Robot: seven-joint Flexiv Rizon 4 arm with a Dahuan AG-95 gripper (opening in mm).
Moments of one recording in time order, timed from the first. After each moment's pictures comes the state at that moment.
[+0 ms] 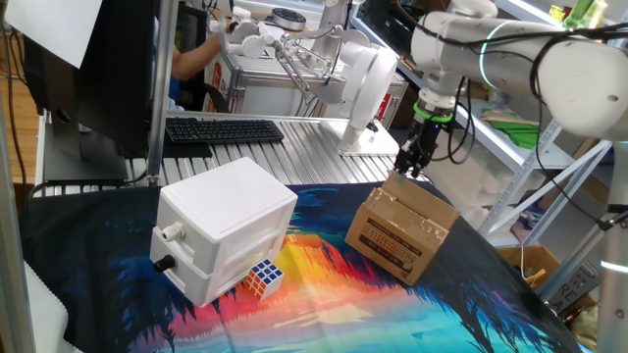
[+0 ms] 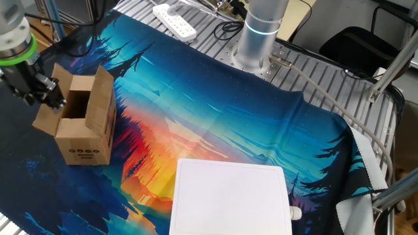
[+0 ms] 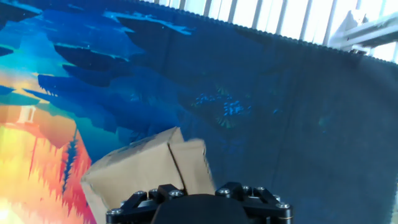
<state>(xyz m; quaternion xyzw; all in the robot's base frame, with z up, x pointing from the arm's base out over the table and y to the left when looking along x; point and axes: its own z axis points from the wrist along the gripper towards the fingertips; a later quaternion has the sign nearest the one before) 0.690 -0.275 0.186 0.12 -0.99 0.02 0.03</state>
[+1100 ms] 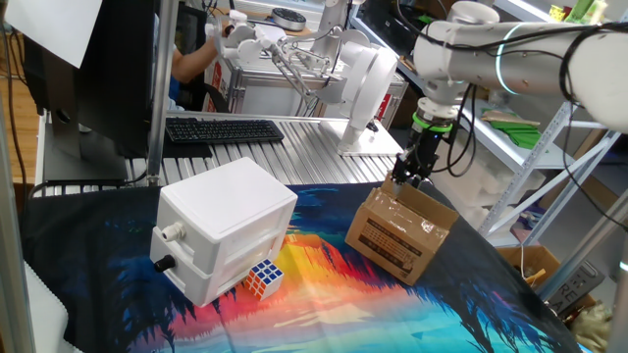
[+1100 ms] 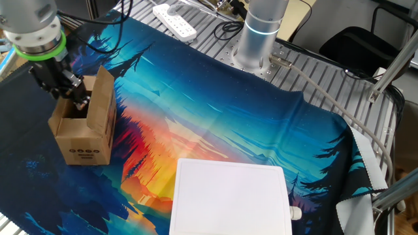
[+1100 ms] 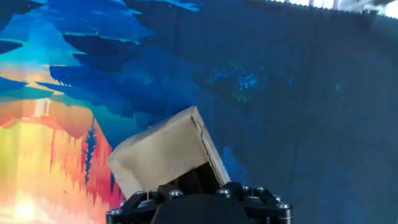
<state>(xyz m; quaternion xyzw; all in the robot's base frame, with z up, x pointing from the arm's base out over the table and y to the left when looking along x) 0.647 -0.246 0.185 0.07 -1.00 0.02 0.03</state>
